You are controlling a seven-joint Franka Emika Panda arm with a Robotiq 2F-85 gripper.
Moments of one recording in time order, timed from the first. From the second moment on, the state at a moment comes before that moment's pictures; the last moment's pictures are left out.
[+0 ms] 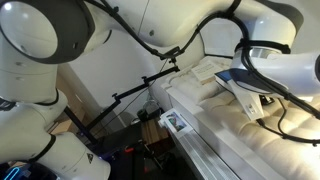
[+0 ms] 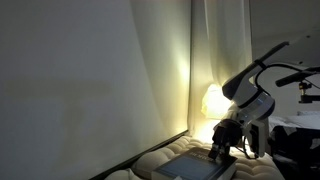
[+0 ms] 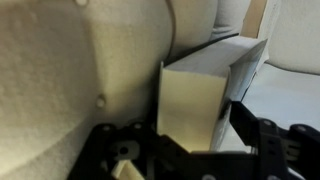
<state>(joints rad) -0.24 0.86 0.06 -1.51 1.09 2.04 -0.86</state>
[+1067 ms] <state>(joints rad) -0.24 0.61 0.05 -1.76 1.24 2.19 -1.17</state>
